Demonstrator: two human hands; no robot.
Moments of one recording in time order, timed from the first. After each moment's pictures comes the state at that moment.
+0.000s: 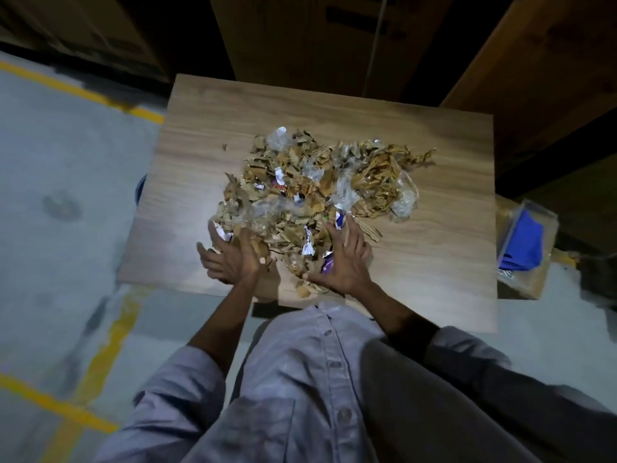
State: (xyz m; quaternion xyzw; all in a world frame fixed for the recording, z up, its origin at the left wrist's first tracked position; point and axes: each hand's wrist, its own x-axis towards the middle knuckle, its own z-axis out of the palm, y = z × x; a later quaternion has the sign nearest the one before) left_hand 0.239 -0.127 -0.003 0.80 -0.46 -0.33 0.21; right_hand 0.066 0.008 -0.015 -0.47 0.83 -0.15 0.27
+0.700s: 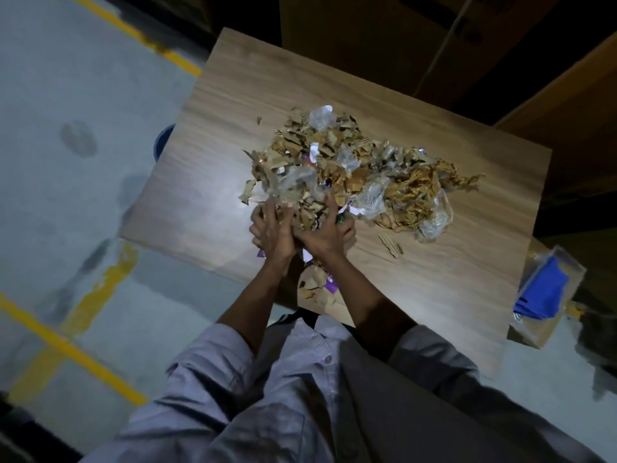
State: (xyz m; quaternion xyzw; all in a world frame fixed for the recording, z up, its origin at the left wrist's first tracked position) left_hand 0.204 -0.134 -0.021 0.70 -0.47 -0.47 0.23; right_hand 0.111 -0.101 0.008 -0.23 0.83 -0.26 0.45
